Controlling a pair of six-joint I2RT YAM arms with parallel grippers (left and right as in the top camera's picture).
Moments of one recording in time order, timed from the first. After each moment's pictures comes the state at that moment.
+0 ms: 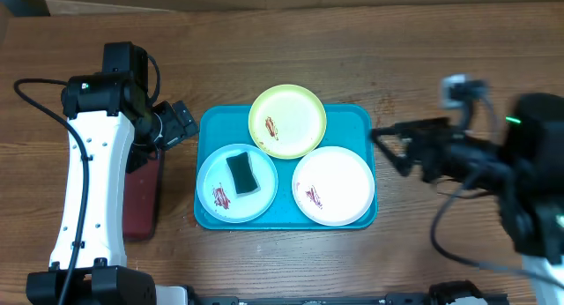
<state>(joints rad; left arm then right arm) 0.06 1.58 1.55 -1.40 0.02 -0.52 0.14 1.02 1.28 -0.89 -0.75 0.36</state>
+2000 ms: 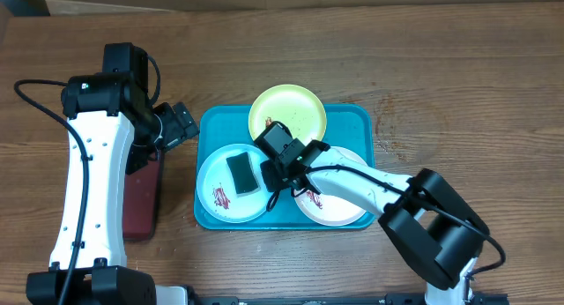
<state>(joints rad) 0.06 1.58 1.55 -1.42 0.03 -0.51 0.83 1.98 1.25 -0.47 -0.03 0.52</state>
